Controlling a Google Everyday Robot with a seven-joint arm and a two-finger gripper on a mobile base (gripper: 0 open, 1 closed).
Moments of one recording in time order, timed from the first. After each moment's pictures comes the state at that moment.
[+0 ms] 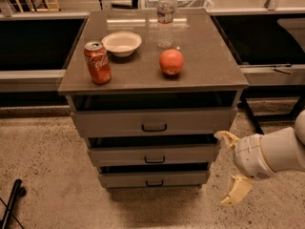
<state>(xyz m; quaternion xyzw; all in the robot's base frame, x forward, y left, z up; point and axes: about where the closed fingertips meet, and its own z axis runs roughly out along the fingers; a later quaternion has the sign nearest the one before) 0.396 -0.170 0.724 -0.62 0.71 0.16 0.29</state>
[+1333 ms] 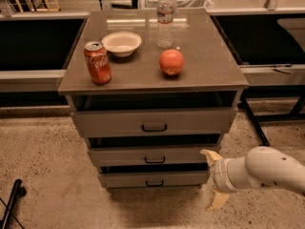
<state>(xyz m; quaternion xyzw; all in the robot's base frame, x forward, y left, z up) 0.440 -0.176 0.562 -0.69 0.67 0.05 0.27</state>
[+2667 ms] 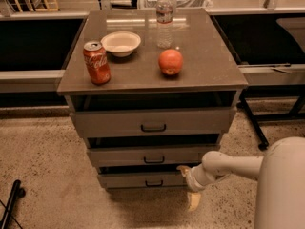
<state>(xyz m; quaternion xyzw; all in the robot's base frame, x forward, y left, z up) 0.507 -0.132 0.327 -0.74 0.63 0.13 0.19</state>
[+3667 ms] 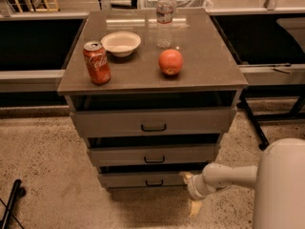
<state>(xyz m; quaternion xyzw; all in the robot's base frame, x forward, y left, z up) 0.492 -0.144 0.291 -0.73 0.65 0.11 0.20</state>
